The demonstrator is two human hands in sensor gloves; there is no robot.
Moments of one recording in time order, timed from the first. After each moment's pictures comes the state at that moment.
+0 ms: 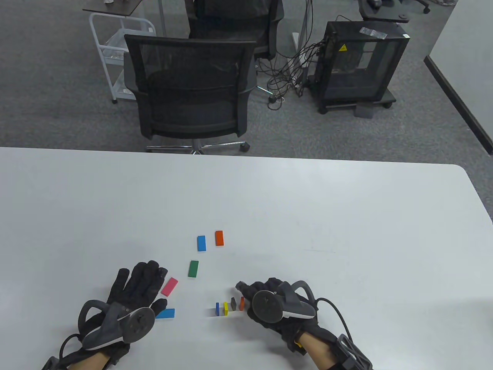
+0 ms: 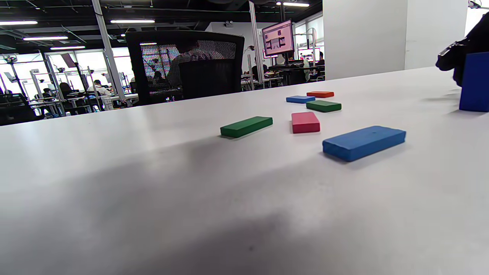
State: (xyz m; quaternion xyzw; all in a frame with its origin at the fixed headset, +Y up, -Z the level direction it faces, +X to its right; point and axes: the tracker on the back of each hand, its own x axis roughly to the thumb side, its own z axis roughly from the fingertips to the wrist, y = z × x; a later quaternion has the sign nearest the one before) left_hand -0.241 -0.735 -0.217 -0.01 -0.17 -0.05 0.98; right_hand 0.072 -0.760 -0.281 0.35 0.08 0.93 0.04
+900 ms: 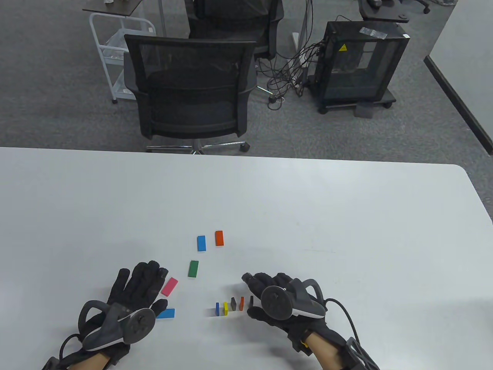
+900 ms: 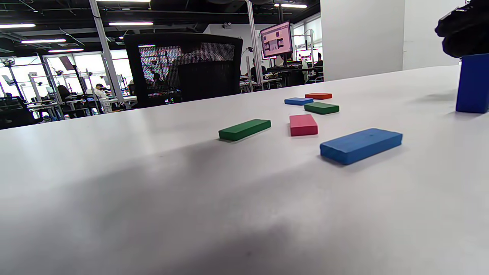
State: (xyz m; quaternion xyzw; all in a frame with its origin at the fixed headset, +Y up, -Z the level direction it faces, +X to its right) left_hand -0.240 -0.735 -0.216 -0.01 -0.18 -0.05 0.98; right_hand 0.088 -0.731 -0.281 0.32 0.07 0.94 0.06
